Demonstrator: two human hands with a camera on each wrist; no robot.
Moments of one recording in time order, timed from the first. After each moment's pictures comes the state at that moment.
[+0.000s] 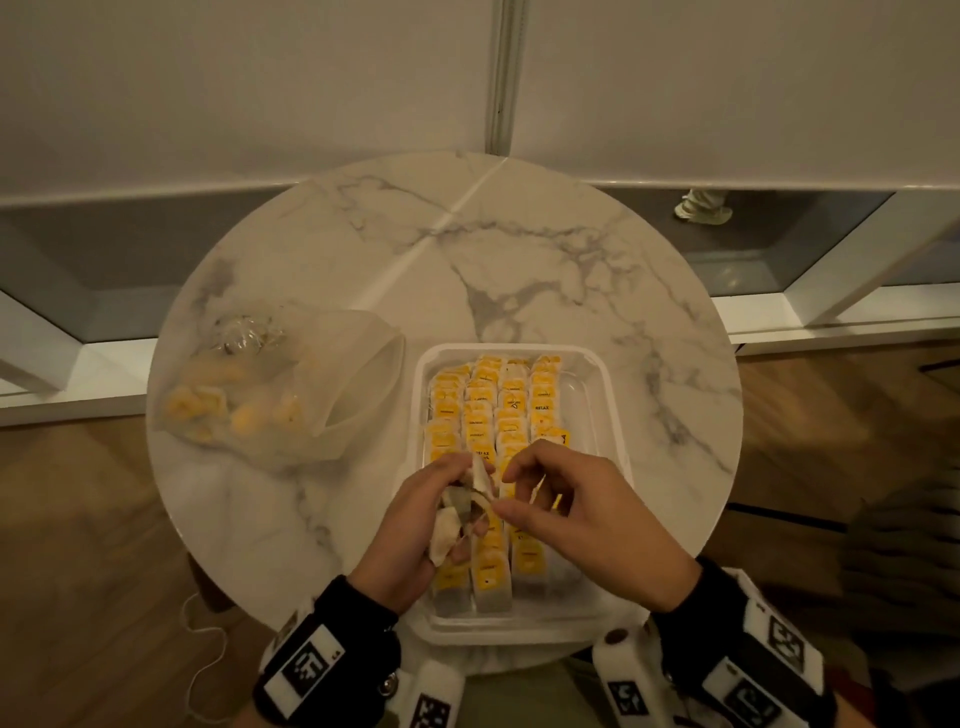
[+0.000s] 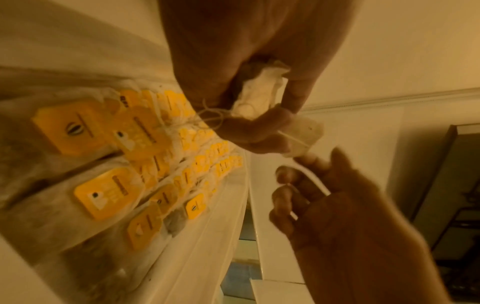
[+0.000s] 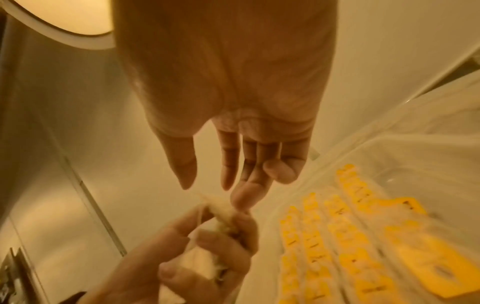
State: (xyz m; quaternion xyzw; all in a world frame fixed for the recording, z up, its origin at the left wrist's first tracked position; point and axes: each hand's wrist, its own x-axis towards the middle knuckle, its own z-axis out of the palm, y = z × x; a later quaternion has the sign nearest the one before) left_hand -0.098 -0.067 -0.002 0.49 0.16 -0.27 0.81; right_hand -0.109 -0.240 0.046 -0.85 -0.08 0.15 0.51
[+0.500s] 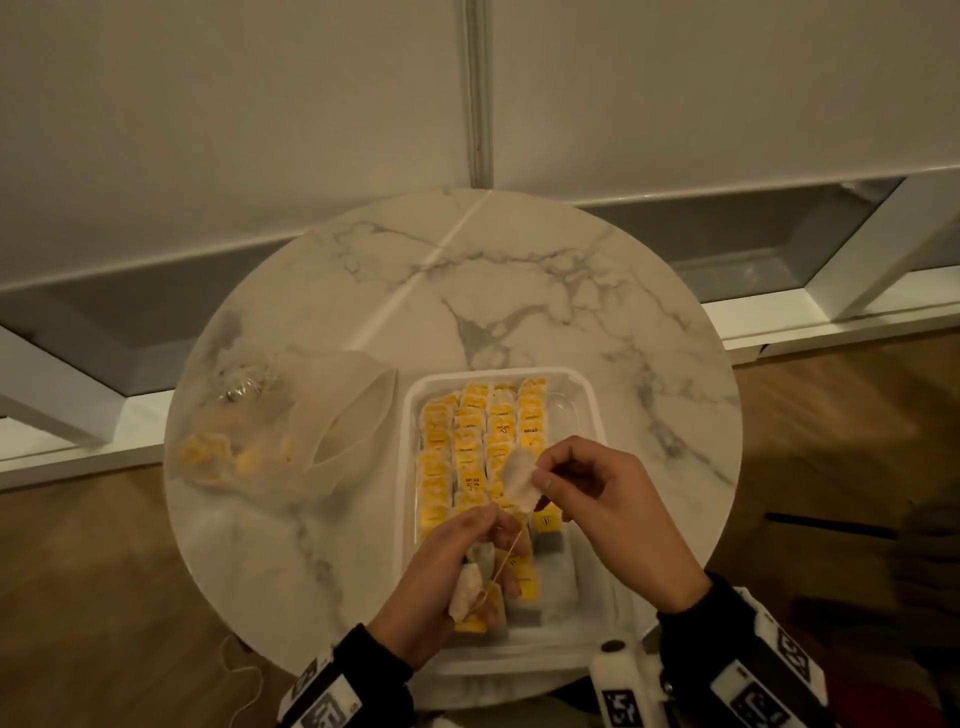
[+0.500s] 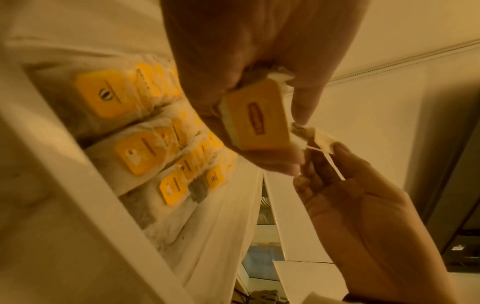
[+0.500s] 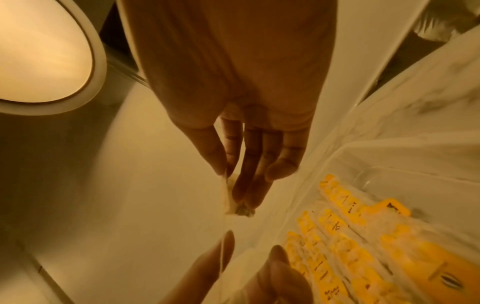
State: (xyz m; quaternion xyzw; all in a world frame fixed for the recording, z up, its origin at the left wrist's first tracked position) left_hand -0.117 -0.097 0.006 0.57 0.15 -0.32 0.74; right_hand -0.102 -0.276 0.036 -0.75 0.00 0.07 0.66
